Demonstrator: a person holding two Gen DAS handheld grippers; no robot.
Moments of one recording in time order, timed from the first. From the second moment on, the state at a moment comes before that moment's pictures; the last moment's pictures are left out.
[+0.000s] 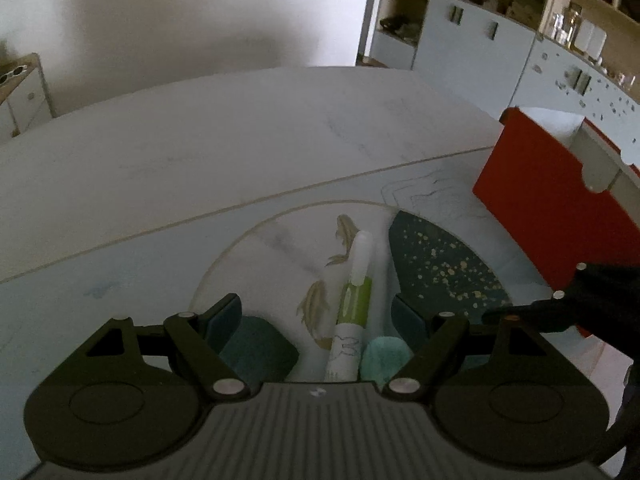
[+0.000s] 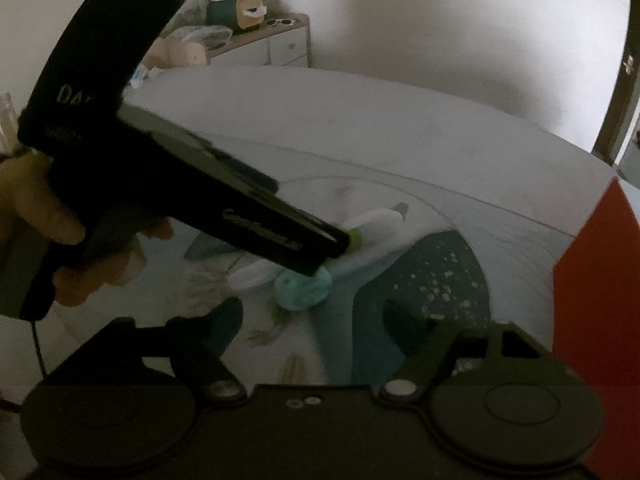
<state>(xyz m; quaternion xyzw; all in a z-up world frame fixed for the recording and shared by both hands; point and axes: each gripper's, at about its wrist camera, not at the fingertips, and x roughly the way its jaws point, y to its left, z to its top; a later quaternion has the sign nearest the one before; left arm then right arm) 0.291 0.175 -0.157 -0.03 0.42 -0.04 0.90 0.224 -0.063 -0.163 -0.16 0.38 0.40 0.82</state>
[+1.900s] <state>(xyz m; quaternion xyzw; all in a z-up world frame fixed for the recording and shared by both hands) 0.267 0.137 -0.093 -0.07 0.38 -0.05 0.92 0.181 -0.176 -0.069 -0.12 0.34 0.34 0.87</state>
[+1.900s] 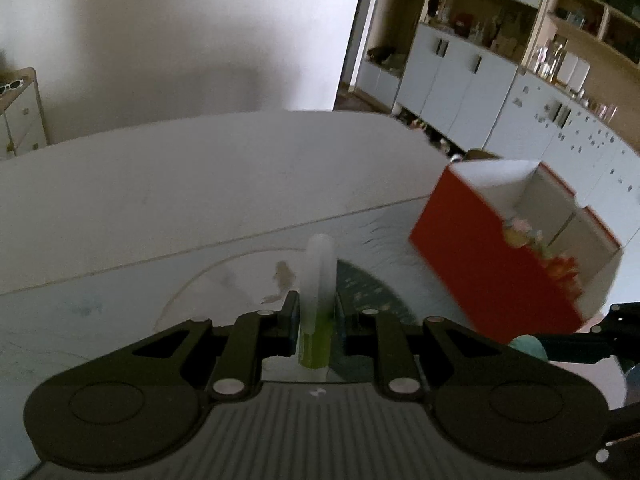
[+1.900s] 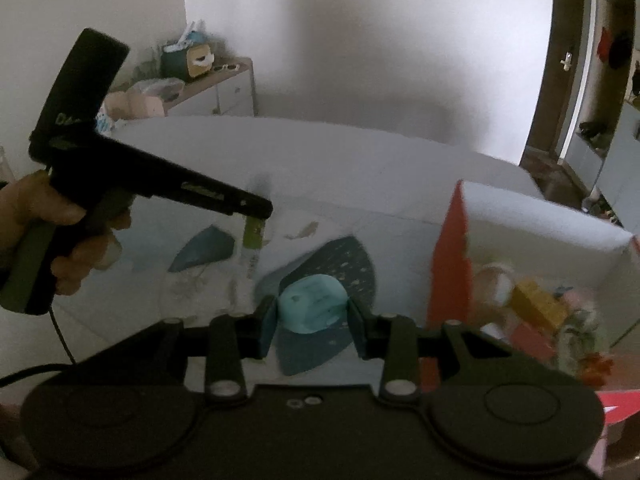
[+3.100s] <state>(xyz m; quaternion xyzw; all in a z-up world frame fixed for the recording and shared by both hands) 0.304 -0.072 0.010 -0.04 0.32 -0.11 0.94 0.271 -0.366 -0.067 -0.09 0.38 0.28 0.88</state>
